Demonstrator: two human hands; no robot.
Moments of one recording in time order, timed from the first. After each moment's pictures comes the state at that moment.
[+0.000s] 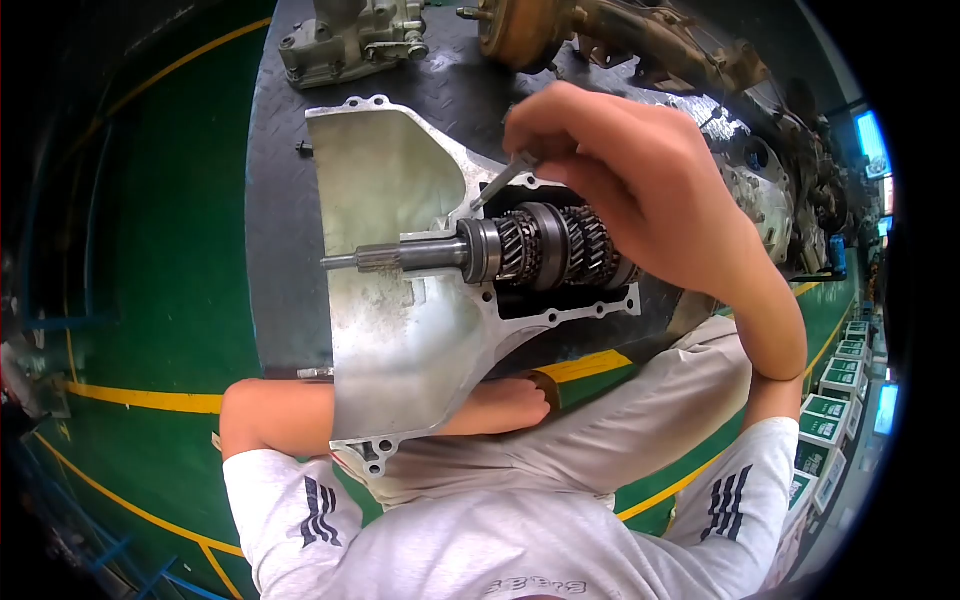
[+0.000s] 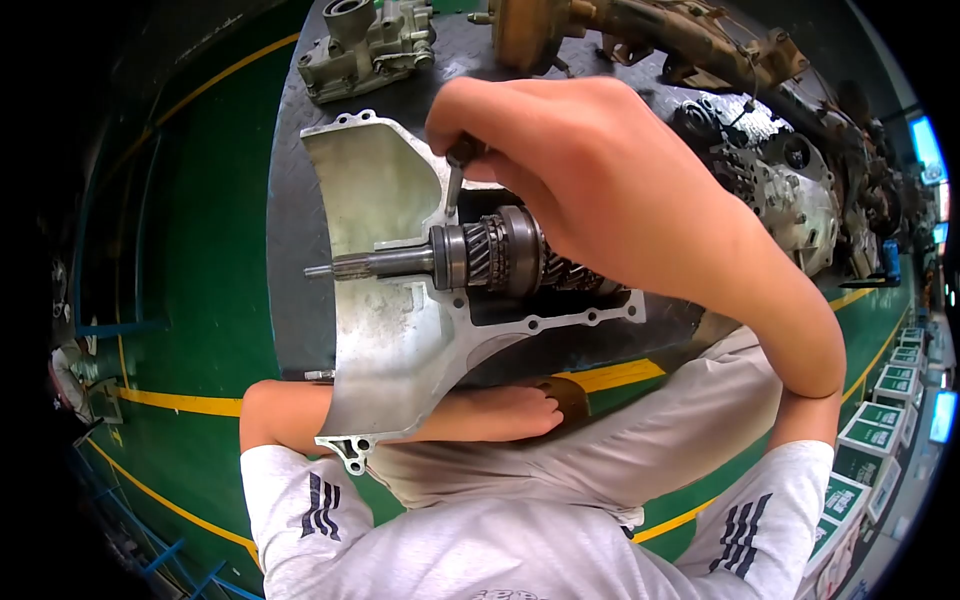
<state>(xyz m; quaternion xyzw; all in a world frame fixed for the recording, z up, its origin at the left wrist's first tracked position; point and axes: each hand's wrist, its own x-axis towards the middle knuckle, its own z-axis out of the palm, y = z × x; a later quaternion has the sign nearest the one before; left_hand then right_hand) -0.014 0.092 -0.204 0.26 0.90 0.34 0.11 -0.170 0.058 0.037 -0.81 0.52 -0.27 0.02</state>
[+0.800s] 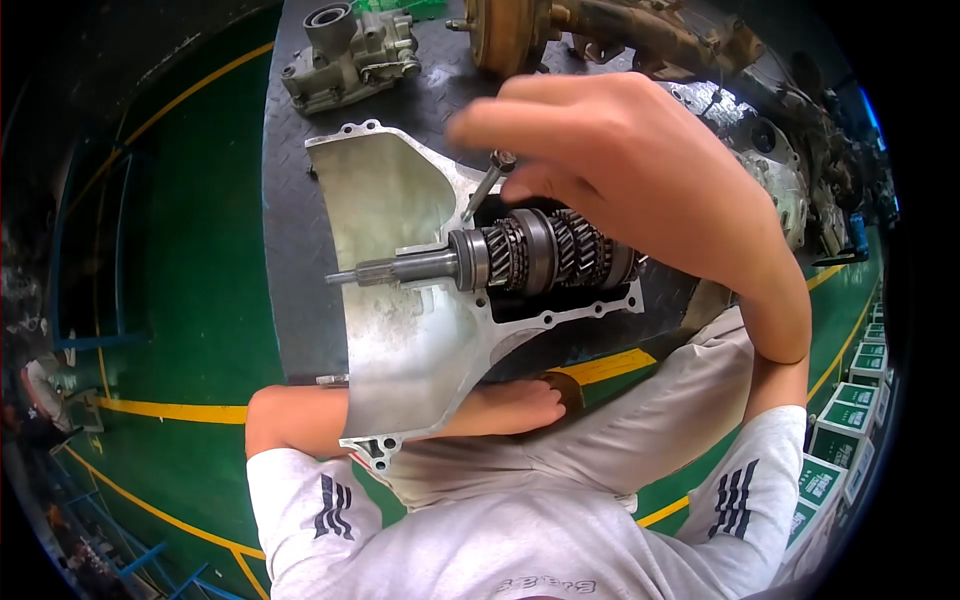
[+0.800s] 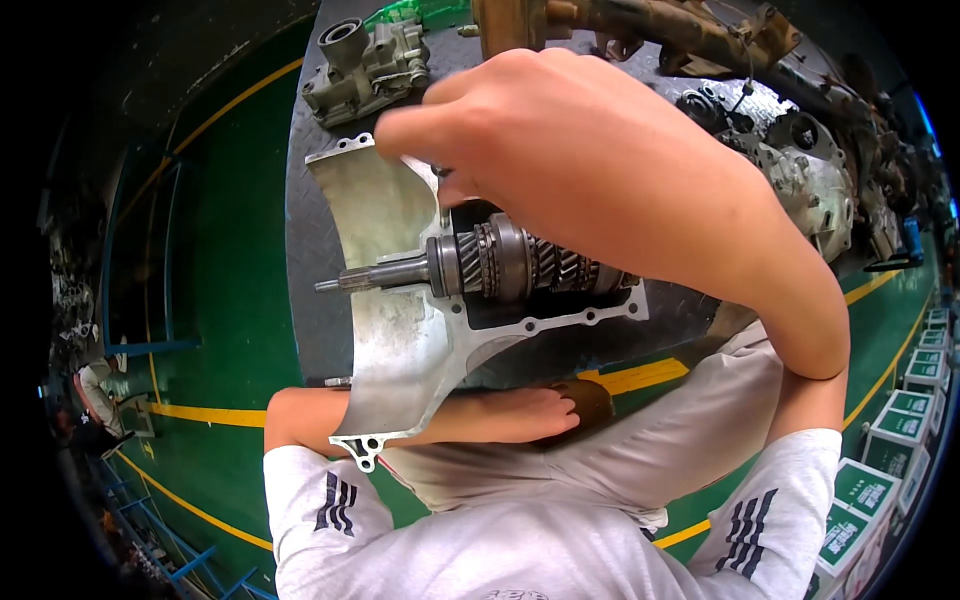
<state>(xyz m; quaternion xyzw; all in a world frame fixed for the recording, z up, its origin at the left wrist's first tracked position) 0.017 0.106 -0.205 0.25 0.88 0.37 0.17 -0.173 0.054 0.050 -0.82 0.54 -0.20 -0.07</state>
